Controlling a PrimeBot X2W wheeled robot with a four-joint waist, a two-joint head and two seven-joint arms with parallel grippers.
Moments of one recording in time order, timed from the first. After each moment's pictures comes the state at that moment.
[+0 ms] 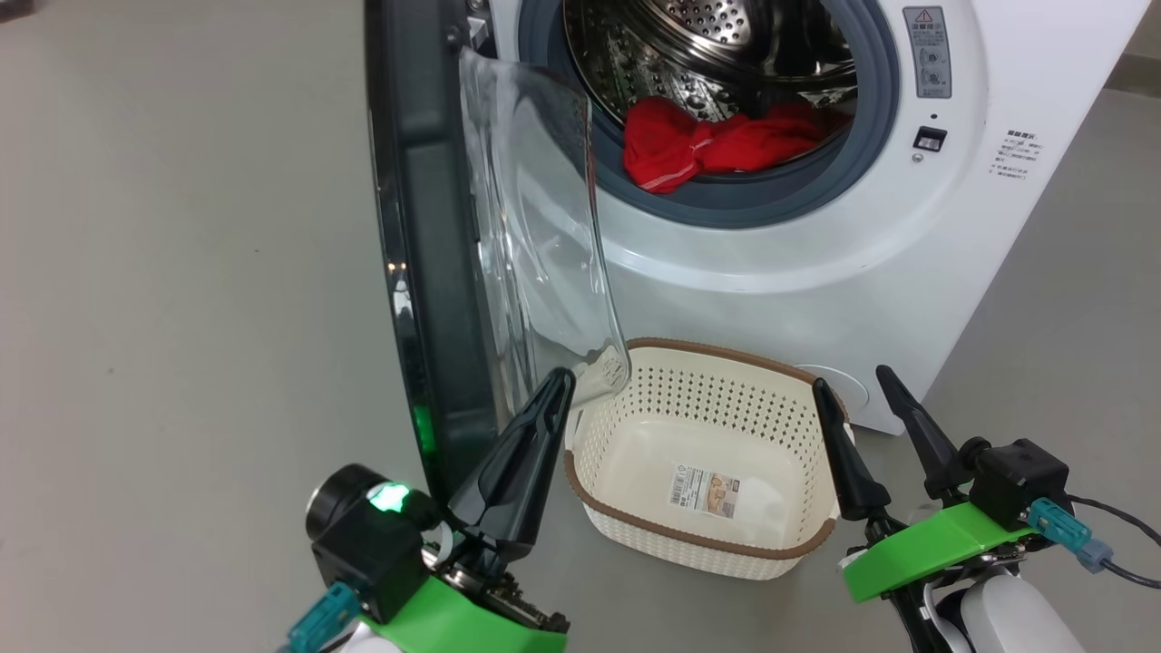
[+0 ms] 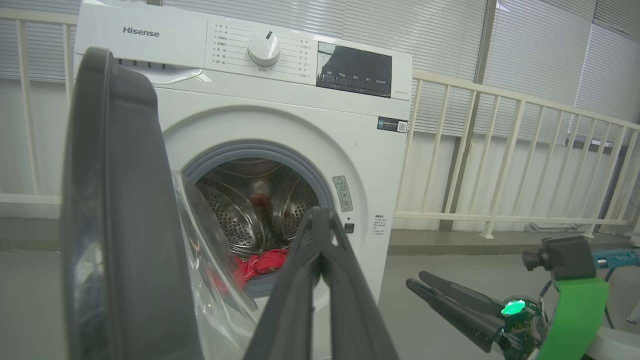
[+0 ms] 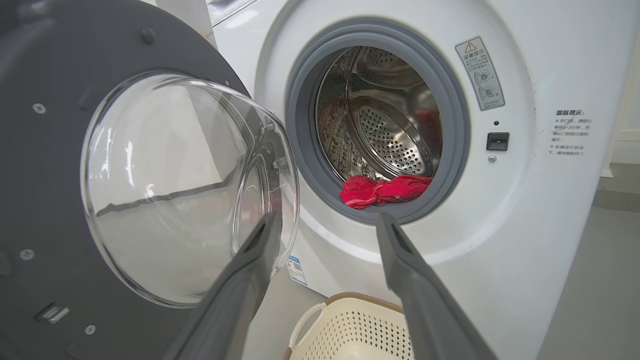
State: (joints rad) left arm -0.24 0.04 -0.40 -0.02 -0.32 -0.10 -0.24; right arm -0.16 -0.06 0.11 0.29 0.36 0.12 -0.26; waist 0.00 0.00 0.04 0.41
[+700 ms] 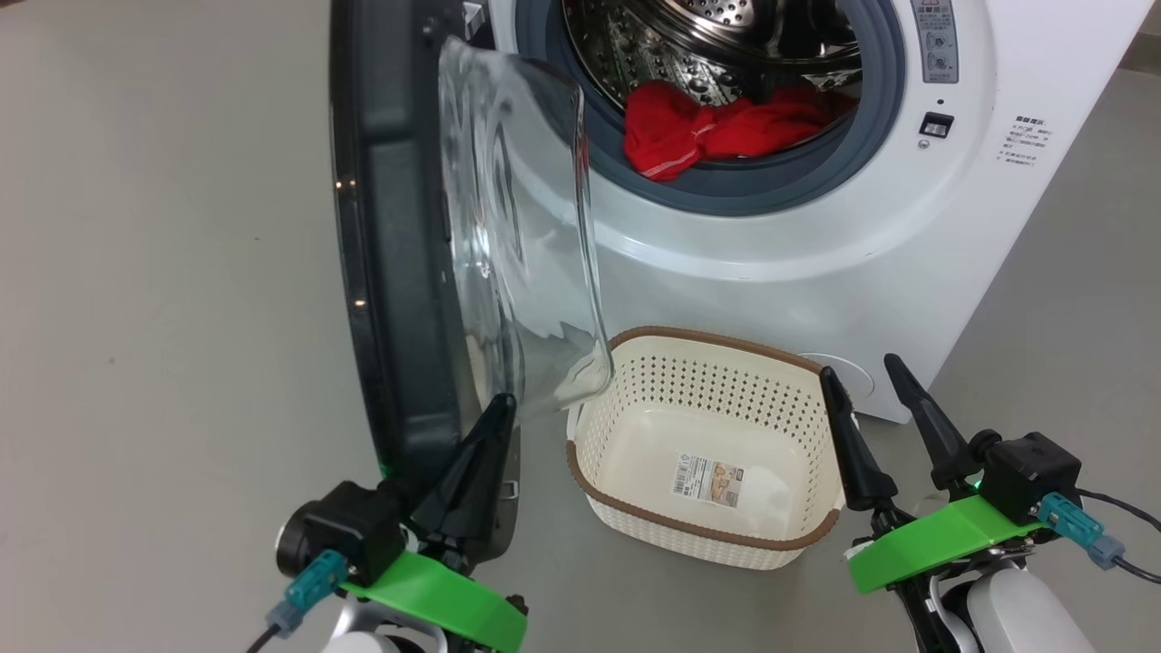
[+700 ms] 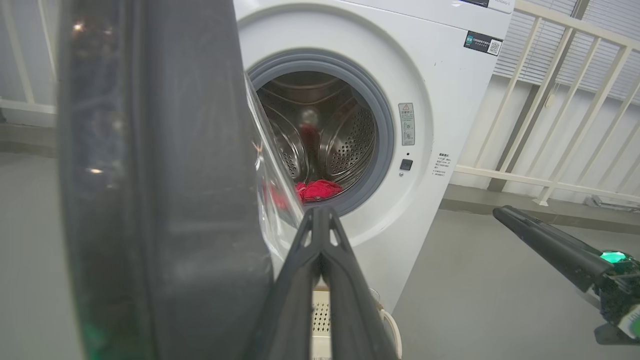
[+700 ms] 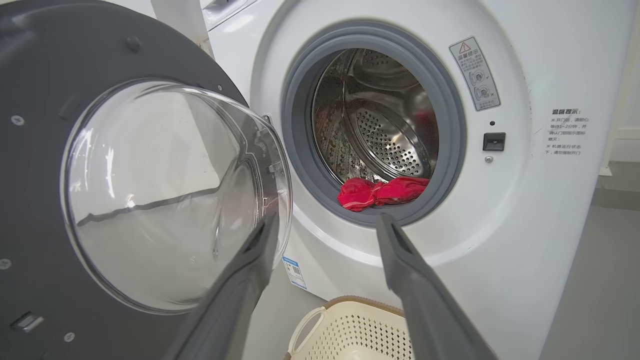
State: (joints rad) left arm -0.24 0.05 -0.35 0.15 -0.37 -0.02 -0.18; right arm -0.16 -0.06 0.09 0.27 0.36 0.12 -0.26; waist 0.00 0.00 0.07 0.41
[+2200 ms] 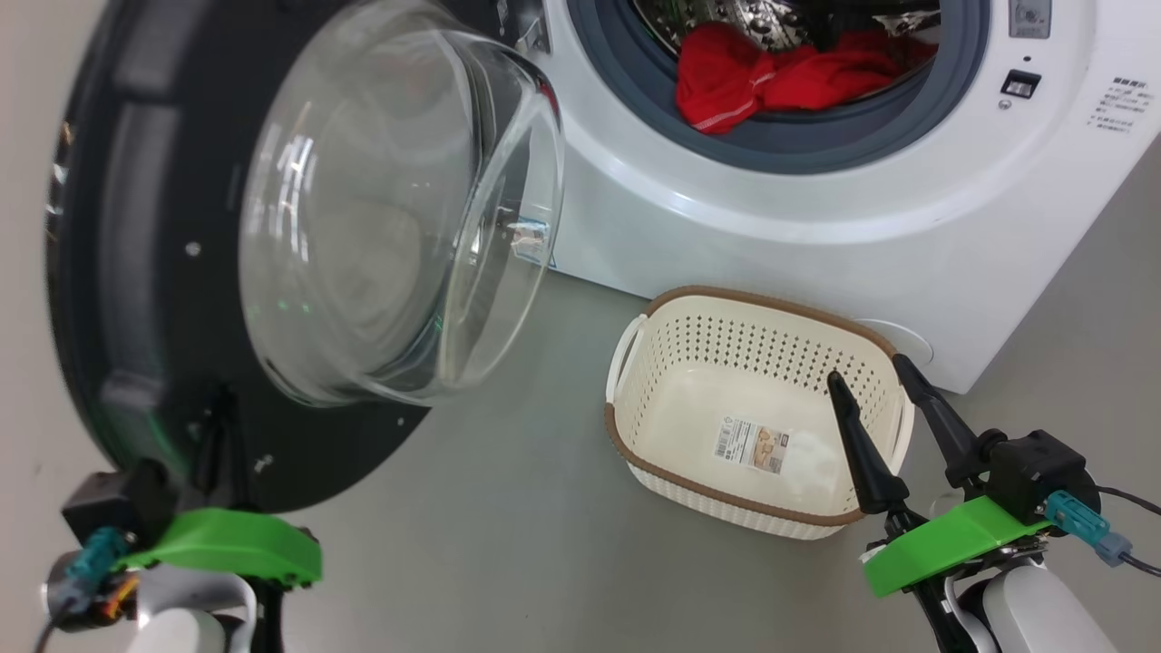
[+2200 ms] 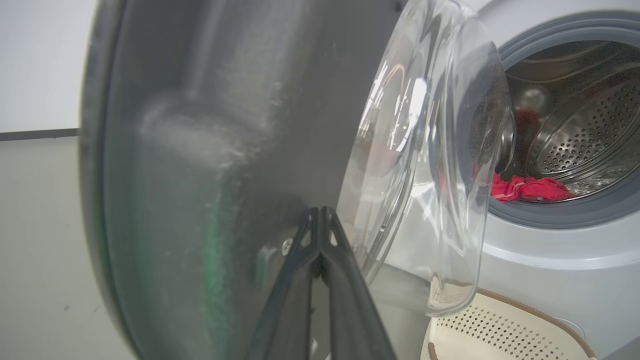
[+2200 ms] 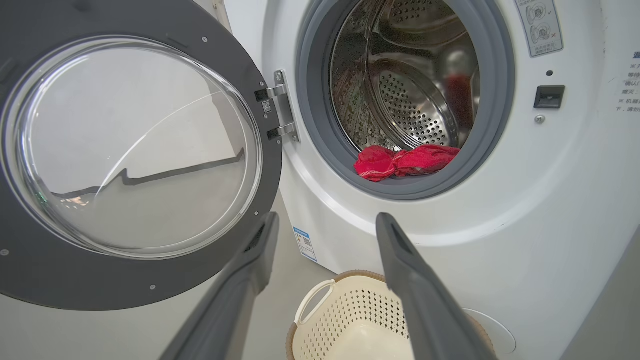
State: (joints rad) left arm -0.25 0.16 -0.09 0.27 -0.44 0.18 -0.18; right arm -0.17 -0.11 0.12 0.27 0.35 0.12 -0.26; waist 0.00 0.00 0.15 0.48
